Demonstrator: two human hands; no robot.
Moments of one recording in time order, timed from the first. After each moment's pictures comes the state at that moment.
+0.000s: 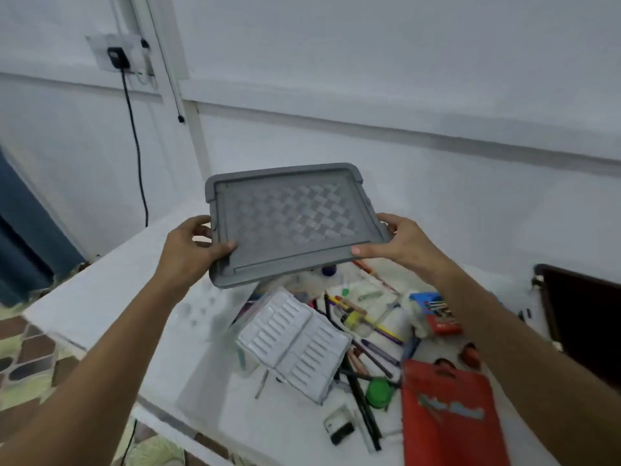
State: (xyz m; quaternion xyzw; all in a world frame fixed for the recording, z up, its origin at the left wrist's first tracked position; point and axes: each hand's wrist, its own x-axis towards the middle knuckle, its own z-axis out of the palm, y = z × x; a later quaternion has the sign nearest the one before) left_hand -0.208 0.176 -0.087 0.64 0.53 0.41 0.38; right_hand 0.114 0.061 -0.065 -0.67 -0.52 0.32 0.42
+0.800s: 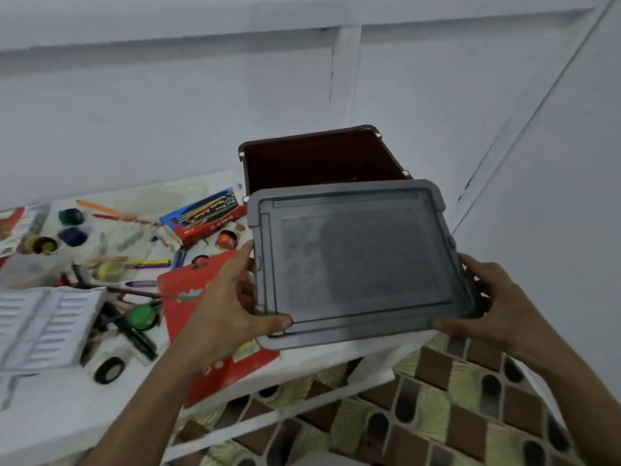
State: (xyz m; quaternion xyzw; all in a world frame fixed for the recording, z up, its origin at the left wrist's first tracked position) left_hand 0.025 -0.169 -0.128 0.79 0.16 0.09 0.58; right_hand 0.201 -0.479 -0.134 -0.88 -0.23 0.13 0.41
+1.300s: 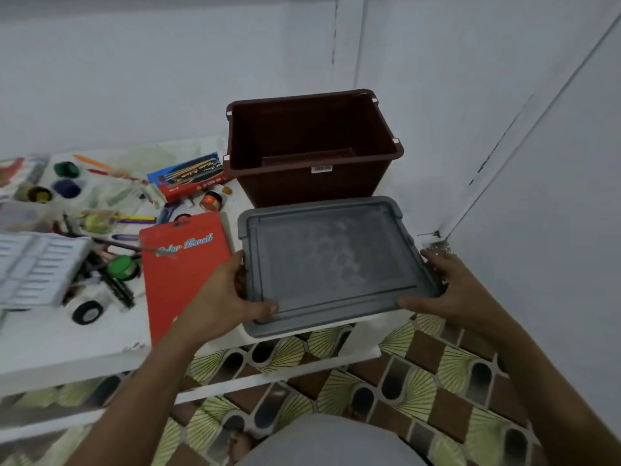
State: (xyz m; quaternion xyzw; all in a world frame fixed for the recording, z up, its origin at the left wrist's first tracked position) left_hand 0.027 -0.206 -0.173 0.80 0.24 0.01 0.55; right_hand 0.237 -0.497 -0.195 -0.88 -0.24 0.23 0.34
